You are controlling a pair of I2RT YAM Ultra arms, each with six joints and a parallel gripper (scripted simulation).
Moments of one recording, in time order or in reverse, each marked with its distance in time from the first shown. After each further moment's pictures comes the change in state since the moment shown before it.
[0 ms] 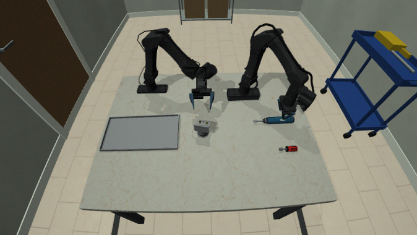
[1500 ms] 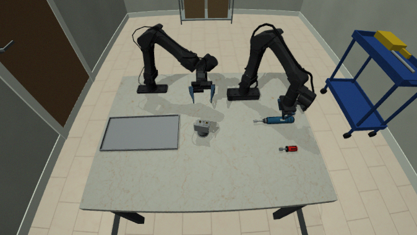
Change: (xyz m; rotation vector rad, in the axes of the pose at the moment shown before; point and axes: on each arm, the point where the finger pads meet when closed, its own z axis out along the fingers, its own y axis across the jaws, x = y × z) left arm 0.000 0.000 0.000 0.000 0.000 0.000; right arm -0.053 0.002 -0.009 -0.005 0.010 0.009
